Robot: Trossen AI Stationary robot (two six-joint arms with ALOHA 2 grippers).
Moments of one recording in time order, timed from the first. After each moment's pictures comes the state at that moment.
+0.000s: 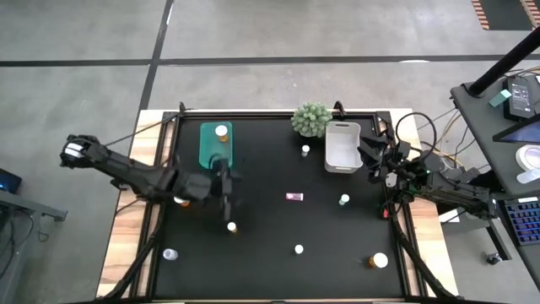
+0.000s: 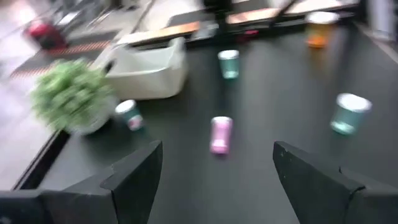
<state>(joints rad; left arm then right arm) -0.31 1.08 0.71 -0.04 -0.42 0.04 -0.31 0.07 0.11 0.32 0.05 0.10</state>
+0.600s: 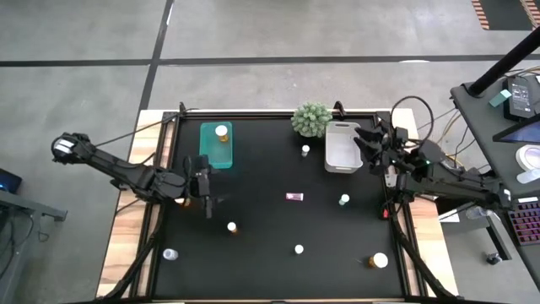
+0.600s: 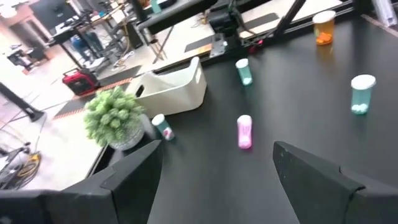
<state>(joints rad) -0.37 0.80 0.54 -0.04 -0.56 0.20 -0.31 0.44 0.31 0.40 0.05 0.31</state>
